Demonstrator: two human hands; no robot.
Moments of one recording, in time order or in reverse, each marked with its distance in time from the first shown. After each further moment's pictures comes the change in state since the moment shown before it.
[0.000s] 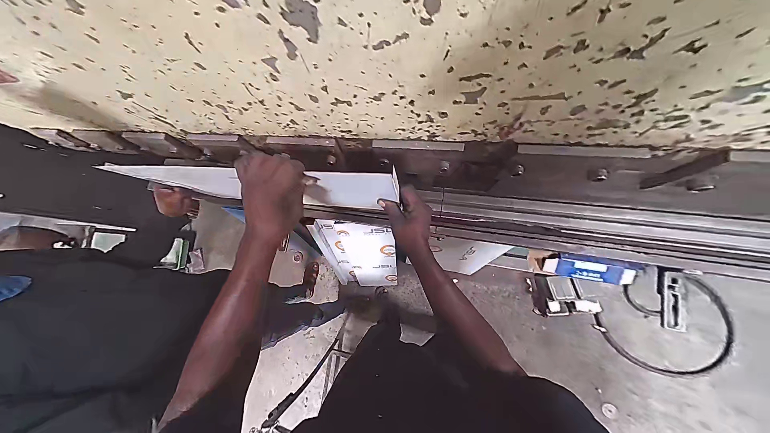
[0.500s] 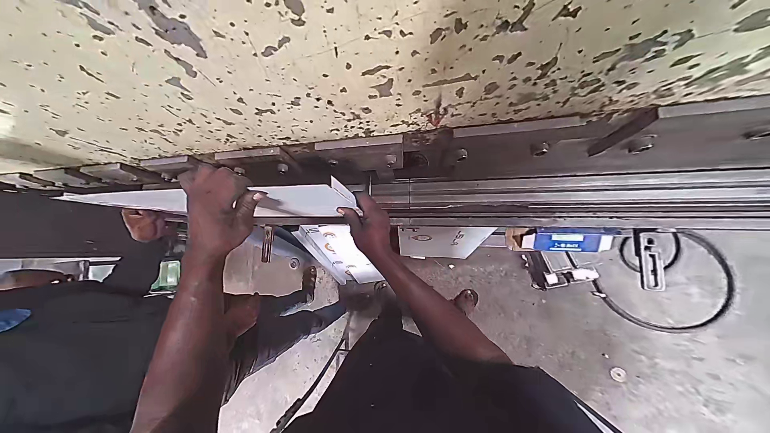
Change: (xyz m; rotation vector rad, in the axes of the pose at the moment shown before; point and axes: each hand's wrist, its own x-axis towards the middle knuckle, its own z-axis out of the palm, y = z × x) left_hand 0.009 -0.024 -0.004 -0.124 -0.188 0.112; right_hand -0.014 -0.003 0.006 -0.062 -0.009 0.016
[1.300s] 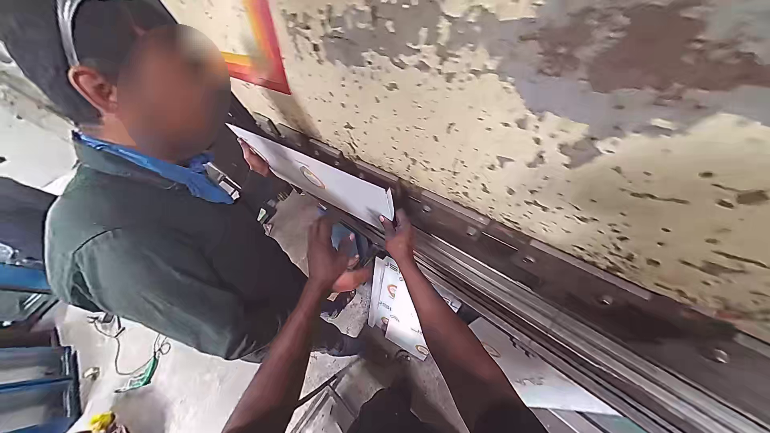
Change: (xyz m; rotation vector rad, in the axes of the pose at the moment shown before) left_hand -0.160 -0.039 -0.013 -0.022 0.324 -0.969; right_hand 0.054 -0.075 0.252 0.035 -0.428 -0.008
